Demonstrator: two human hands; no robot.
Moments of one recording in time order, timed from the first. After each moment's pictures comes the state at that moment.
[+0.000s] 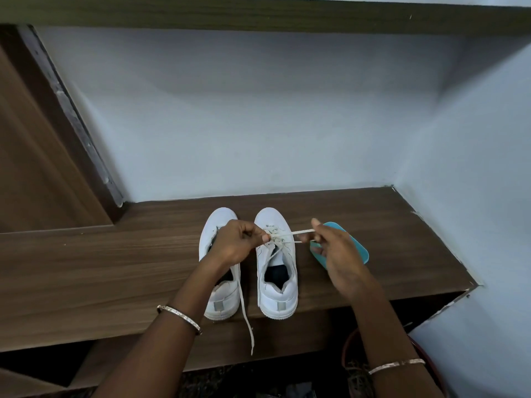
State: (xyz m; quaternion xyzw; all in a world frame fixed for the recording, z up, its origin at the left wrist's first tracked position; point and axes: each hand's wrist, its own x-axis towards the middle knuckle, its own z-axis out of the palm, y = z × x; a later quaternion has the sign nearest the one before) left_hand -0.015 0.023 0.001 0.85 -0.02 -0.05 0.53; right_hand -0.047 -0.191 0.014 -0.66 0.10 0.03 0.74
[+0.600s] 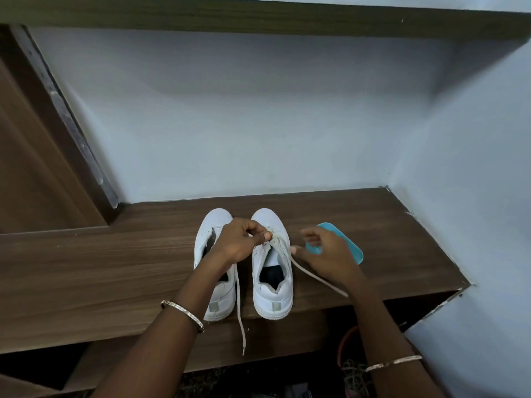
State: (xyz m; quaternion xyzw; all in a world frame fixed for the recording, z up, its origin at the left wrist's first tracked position) left_hand -0.010 0.010 0.009 0.87 -0.05 -0.06 0.49; right_hand -0.043 -0.208 0.003 -0.91 0.00 0.02 0.41
